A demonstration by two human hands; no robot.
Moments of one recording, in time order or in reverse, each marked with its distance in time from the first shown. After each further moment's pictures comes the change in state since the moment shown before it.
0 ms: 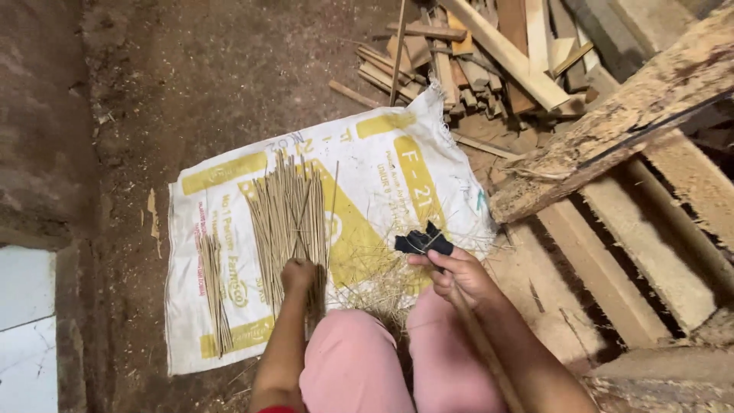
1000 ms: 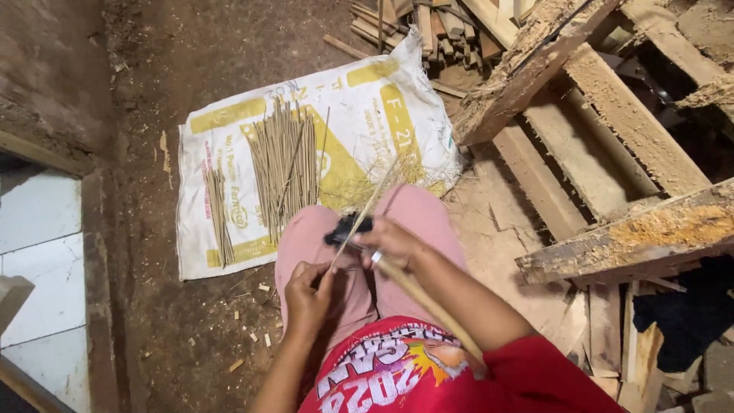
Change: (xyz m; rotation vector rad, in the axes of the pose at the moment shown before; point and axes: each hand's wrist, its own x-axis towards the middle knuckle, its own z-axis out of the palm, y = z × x) left_hand -0.413 0.000 -0.131 -0.264 0.082 0.596; right_hand -0.111 0.099 0.051 -0.283 -0.244 0.093
